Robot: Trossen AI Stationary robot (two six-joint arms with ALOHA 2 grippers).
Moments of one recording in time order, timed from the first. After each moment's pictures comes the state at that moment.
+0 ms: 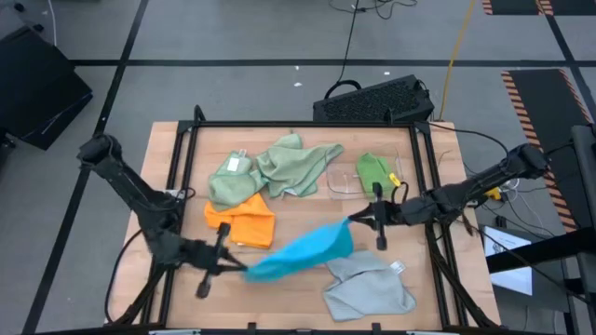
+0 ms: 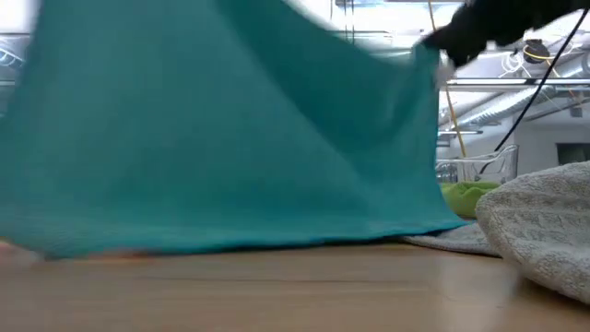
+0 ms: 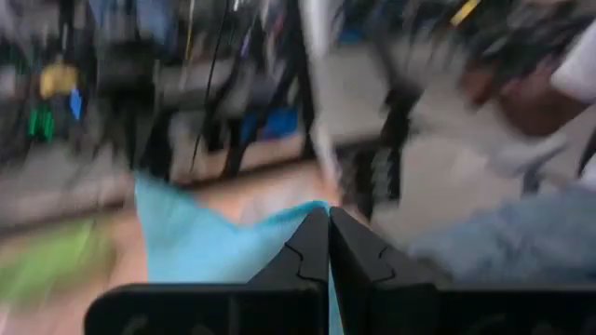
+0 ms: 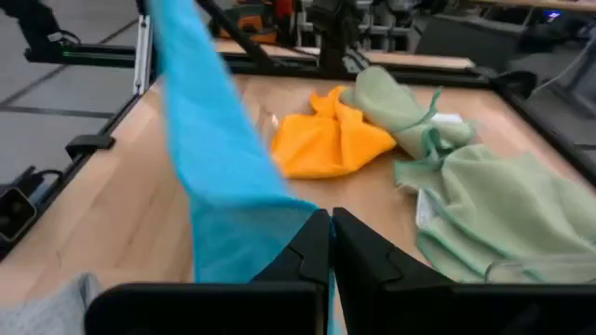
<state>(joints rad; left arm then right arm) -0.84 1.13 0.64 0.42 -0.54 0.08 0.41 0.93 0.52 0.03 0.39 0.11</state>
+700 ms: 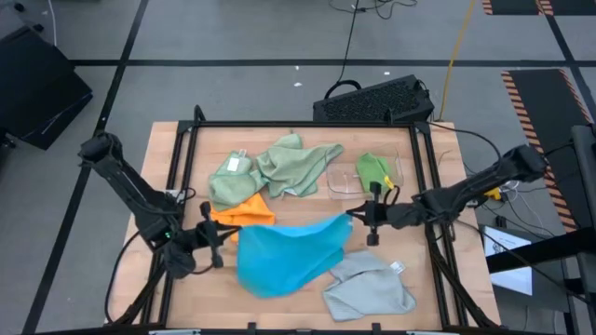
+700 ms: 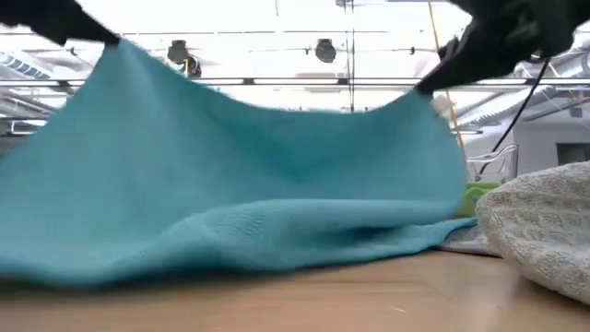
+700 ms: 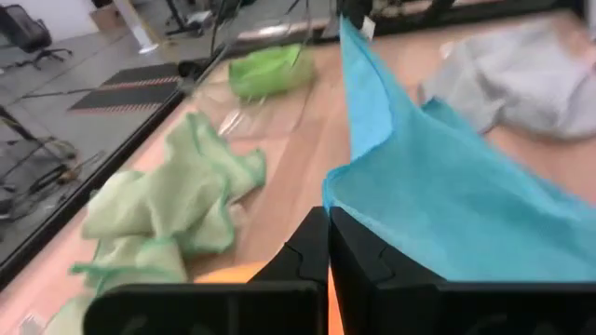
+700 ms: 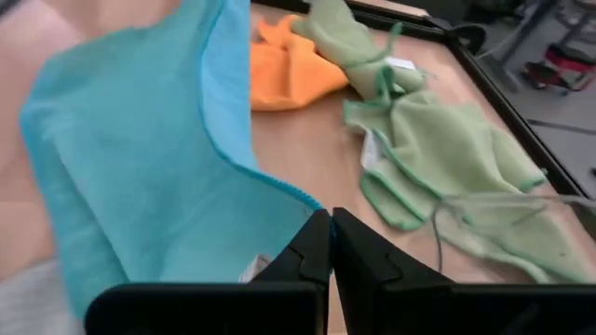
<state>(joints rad) -0.87 1.11 0.63 -0.37 -1.05 -0.57 0.37 1.03 0.47 0.02 0.49 0.04</state>
